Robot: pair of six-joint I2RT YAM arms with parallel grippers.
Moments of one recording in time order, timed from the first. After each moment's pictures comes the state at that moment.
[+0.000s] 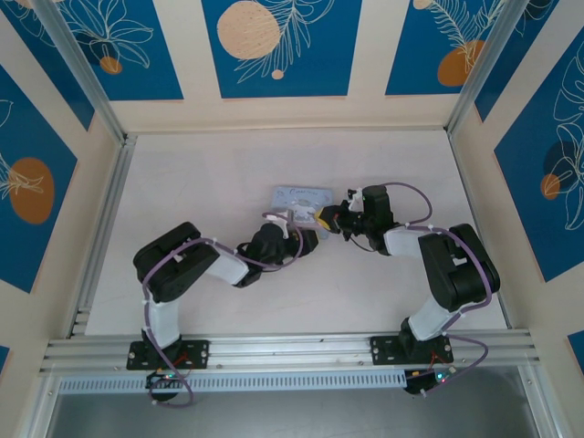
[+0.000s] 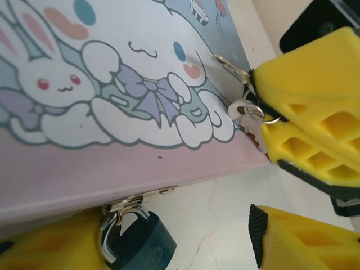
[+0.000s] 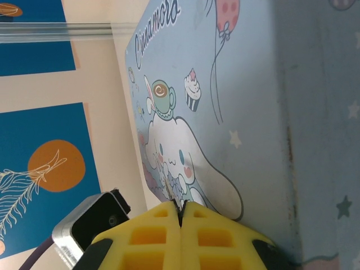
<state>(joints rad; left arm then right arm) -0.85 1.92 0.70 0.85 0.02 -0.89 0.30 1.62 0.64 0.43 -0.70 1.18</state>
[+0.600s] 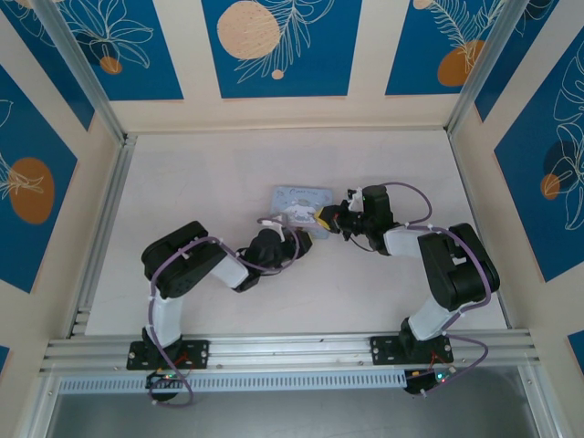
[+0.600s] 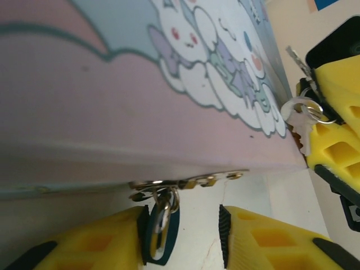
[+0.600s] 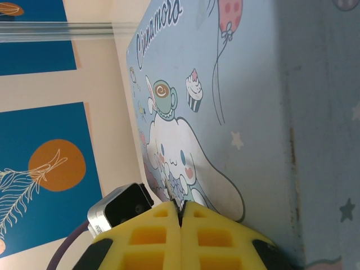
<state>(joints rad) -0.85 1.97 0.66 0.94 -0.01 -0.99 0.30 1.63 0.64 0.44 -0.70 1.18</state>
